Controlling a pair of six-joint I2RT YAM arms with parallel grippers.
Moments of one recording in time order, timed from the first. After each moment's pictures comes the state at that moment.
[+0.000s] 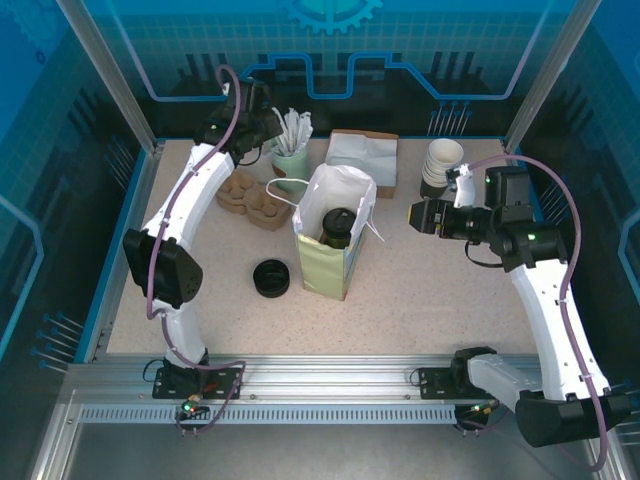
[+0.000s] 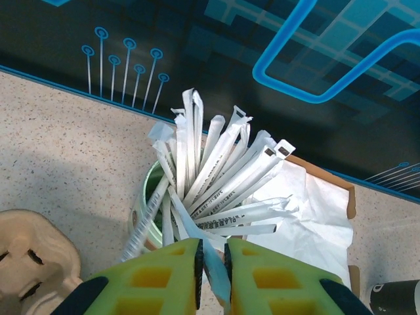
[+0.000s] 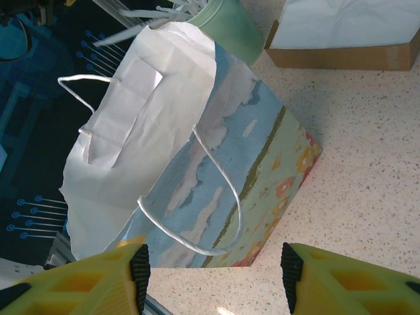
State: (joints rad) left arm -0.27 1.91 2.04 -0.72 -0.16 -0.58; right arm 0.10 1.05 1.26 -0.93 -0.58 0.32
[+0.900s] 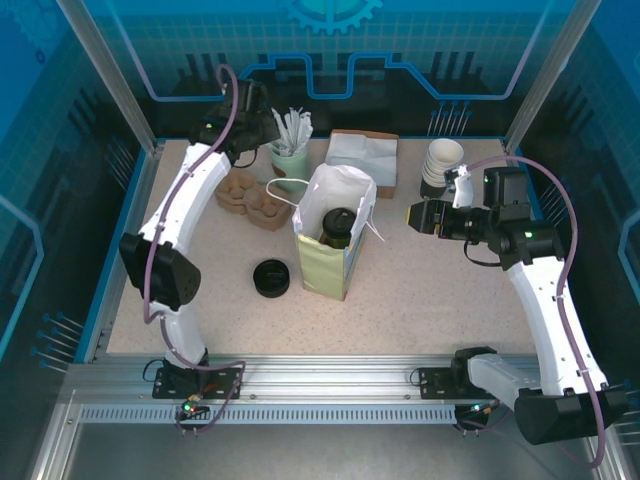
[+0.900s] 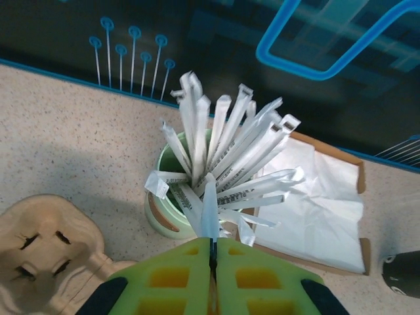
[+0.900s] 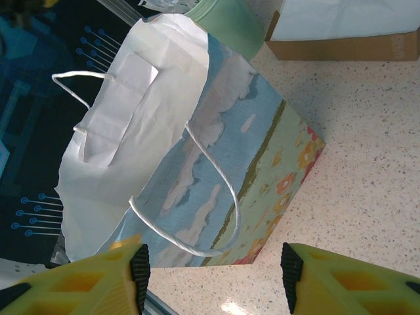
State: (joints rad) left arm -0.27 1.86 2.06 -0.83 -0.14 -0.52; right arm 0.09 1.06 1.24 -0.92 -0.61 0.32
